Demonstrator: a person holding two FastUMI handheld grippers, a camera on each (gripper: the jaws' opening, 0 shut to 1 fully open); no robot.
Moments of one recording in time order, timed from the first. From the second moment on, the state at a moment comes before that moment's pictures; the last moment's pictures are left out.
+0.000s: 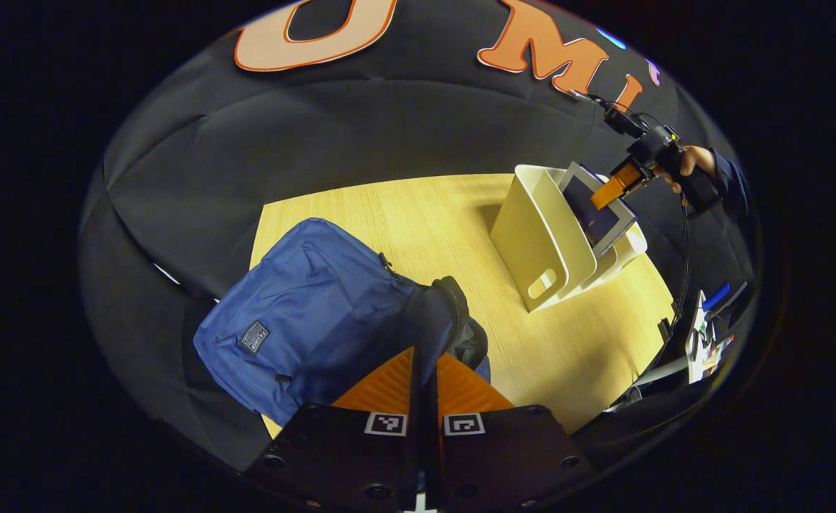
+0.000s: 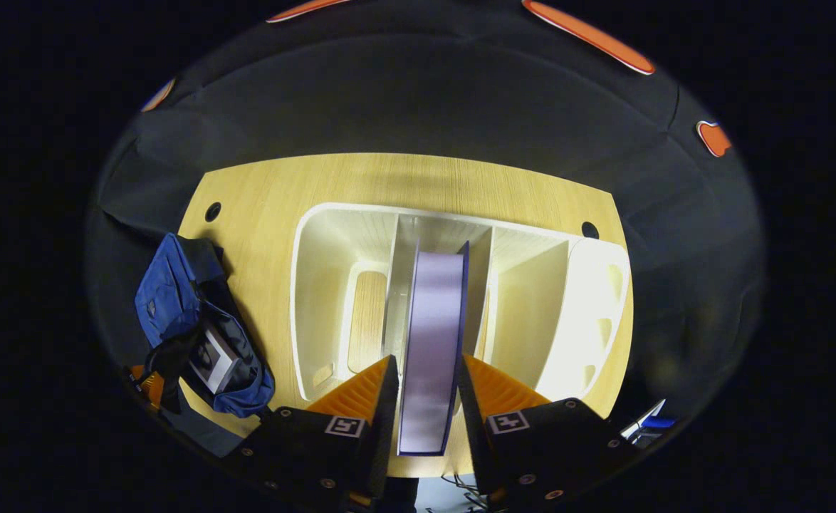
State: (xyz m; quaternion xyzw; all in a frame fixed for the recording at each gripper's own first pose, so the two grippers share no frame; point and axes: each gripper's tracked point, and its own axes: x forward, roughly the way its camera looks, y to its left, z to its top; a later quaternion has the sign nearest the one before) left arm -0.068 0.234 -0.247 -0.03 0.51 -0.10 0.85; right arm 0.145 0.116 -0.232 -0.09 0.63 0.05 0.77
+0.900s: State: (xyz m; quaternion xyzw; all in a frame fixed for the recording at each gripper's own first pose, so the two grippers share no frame) left arm -0.067 0.236 -0.251 -0.02 0.51 -0.11 0.85; right arm 0.113 0.098 -0.110 -0.01 0.60 0.05 0.80
